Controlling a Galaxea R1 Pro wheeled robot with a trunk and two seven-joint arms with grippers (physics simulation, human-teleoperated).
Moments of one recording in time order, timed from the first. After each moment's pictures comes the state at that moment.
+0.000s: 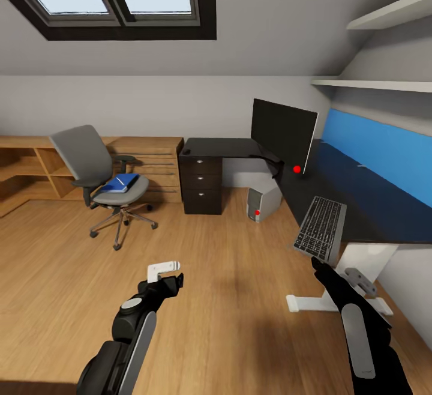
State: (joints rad) left arm -0.26 -0.15 -0.13 -1.50 0.16 0.65 0.28; right arm -0.31 0.11 -0.38 -1.49 -0.51 0.46 -0.22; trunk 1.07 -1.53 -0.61
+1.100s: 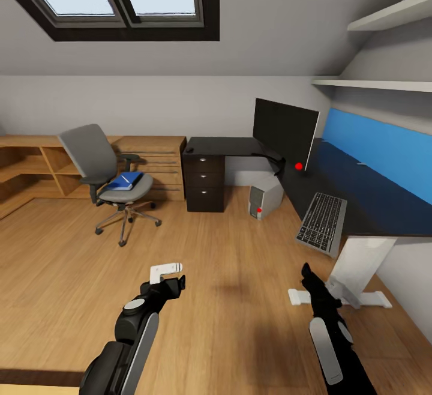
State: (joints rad) left arm -0.26 -0.15 -0.14 -1.49 0.16 0.65 0.28; right arm -0.31 0.12 -0.24 -1.19 -0.51 -0.08 -0.23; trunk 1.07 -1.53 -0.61
